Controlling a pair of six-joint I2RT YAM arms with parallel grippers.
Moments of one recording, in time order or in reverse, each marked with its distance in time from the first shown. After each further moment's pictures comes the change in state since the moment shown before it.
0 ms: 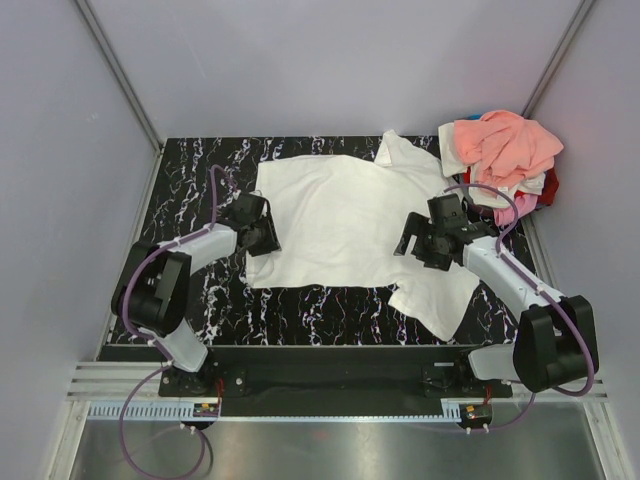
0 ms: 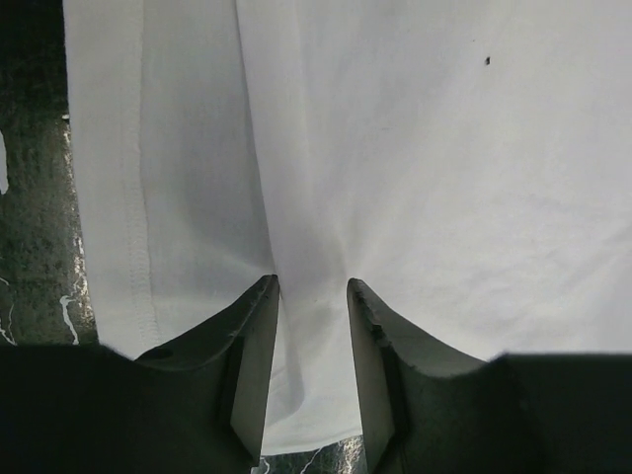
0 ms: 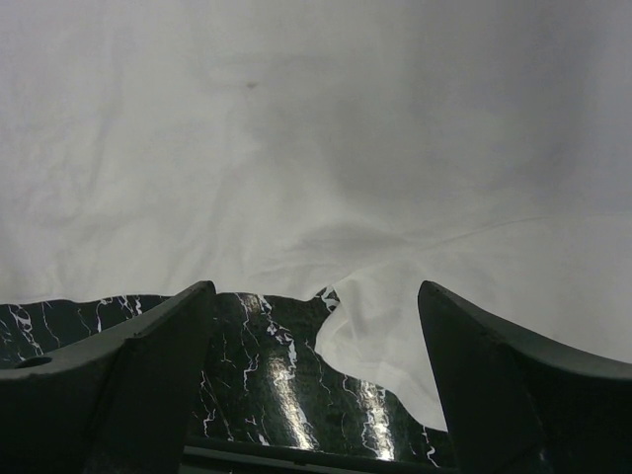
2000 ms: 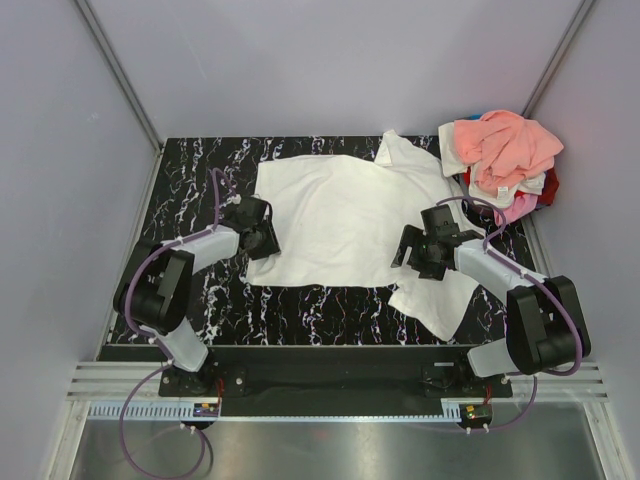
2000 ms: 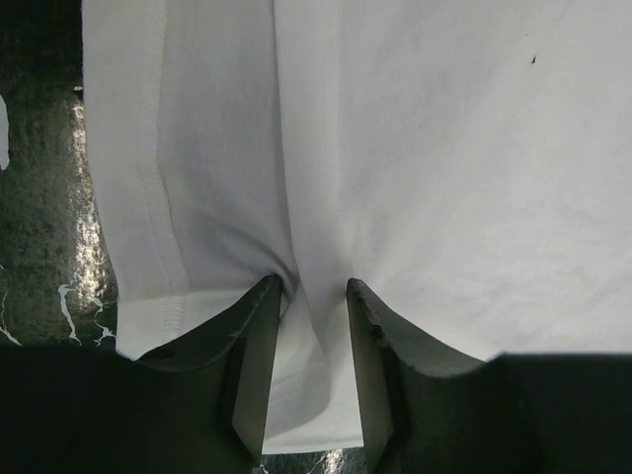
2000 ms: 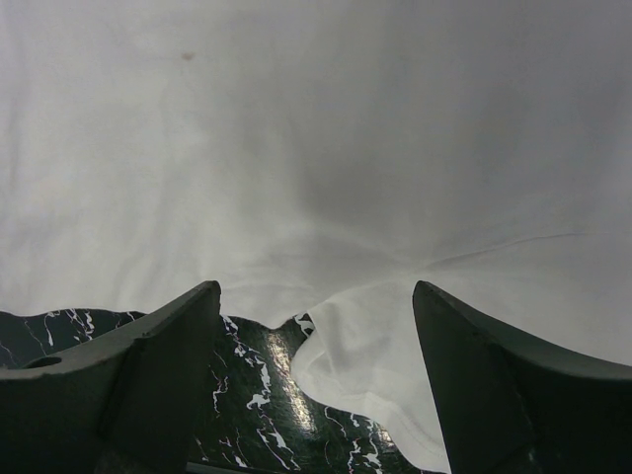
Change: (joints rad) left arm -0.016 0.018 -0.017 0.005 -0.042 -0.051; right arm 0.006 0.092 -0.105 0.123 -0.028 0.003
